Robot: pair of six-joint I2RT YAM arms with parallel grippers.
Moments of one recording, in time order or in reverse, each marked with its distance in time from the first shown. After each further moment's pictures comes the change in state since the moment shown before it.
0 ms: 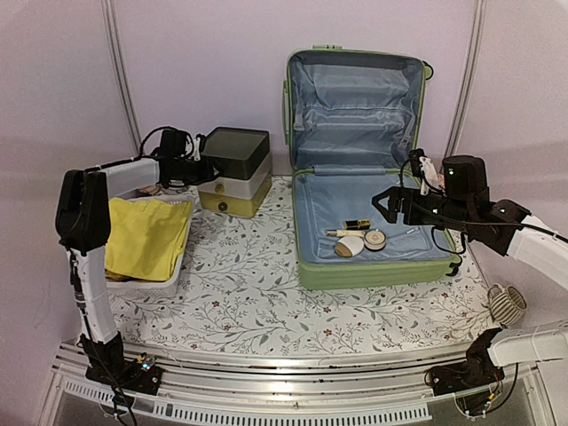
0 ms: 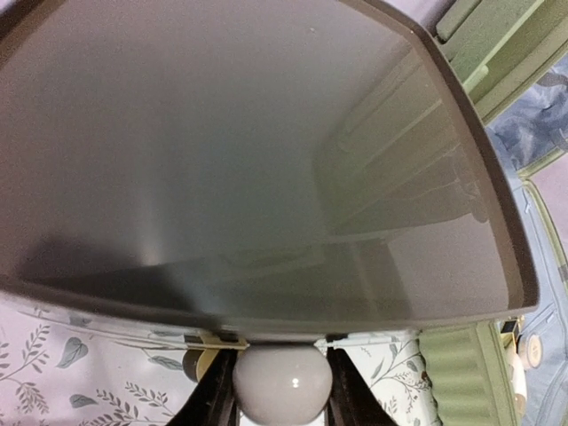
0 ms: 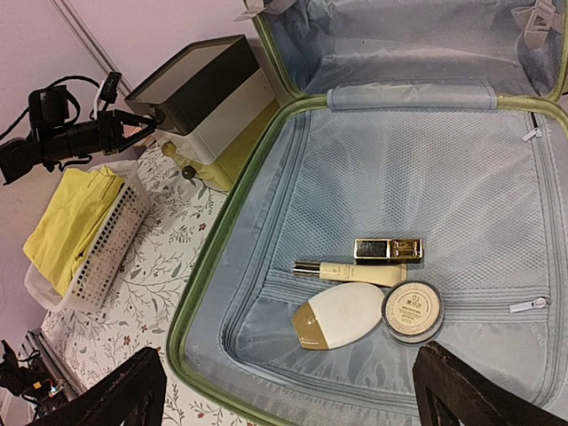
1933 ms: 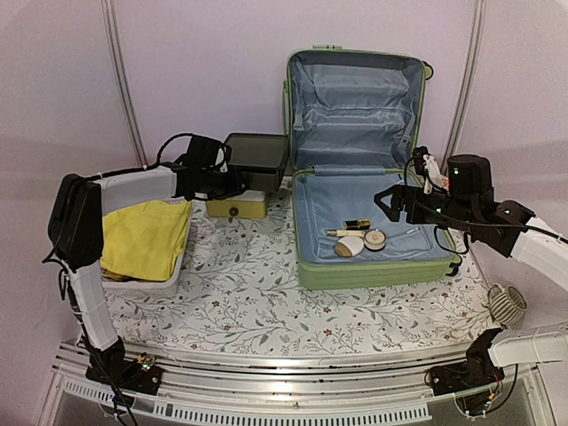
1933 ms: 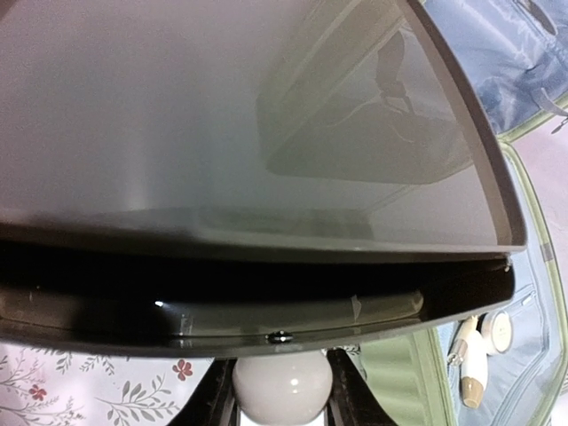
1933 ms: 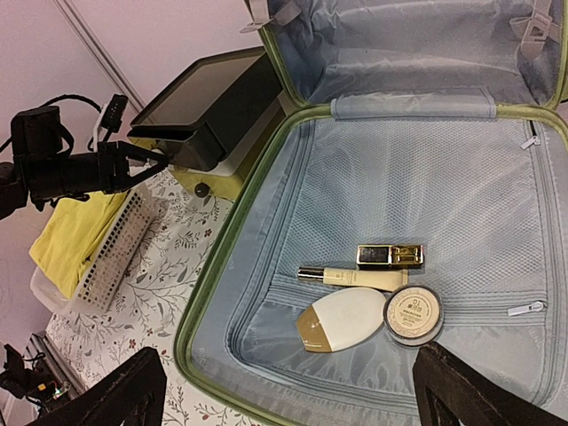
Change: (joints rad) left arm -0.256 -0.158 -0.170 -0.018 -0.214 -0.199; right arm 0.000 -0.026 0.000 -0.001 -0.002 0.001
